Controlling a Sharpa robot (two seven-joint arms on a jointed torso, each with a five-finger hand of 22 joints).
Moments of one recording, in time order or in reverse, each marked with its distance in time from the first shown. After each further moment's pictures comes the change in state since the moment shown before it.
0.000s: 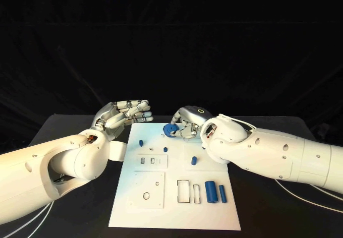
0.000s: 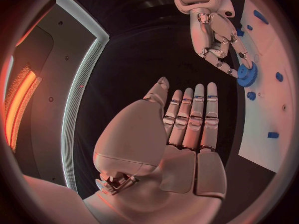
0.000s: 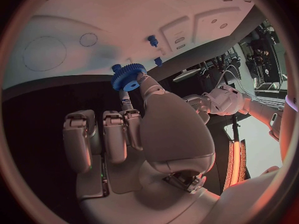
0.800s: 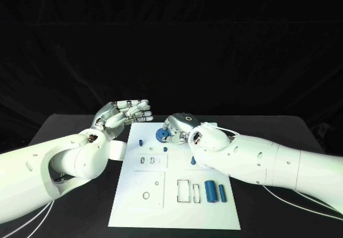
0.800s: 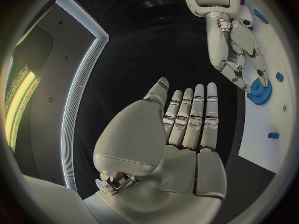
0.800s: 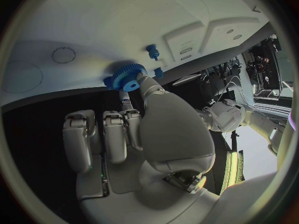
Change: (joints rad) left arm 0.000 0.001 0.000 -0.004 0.001 0.000 -0.001; left_hand 0.000 0.000 0.000 0.000 0.000 0.000 0.000 0.000 0.000 0.000 0.000 0.000 0.000 0.000 0.000 0.000 0.000 0.000 0.000 0.000 0.000 0.000; right arm -0.060 0.128 -0.005 -0.132 -0.080 -0.032 -0.003; right_hand 0.000 -0.001 0.007 -0.007 -0.003 -0.002 -0.002 -0.007 0.000 0.000 0.000 0.000 0.000 0.000 0.000 0.000 0.001 0.000 -0.004 -0.004 0.000 0.000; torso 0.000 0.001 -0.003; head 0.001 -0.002
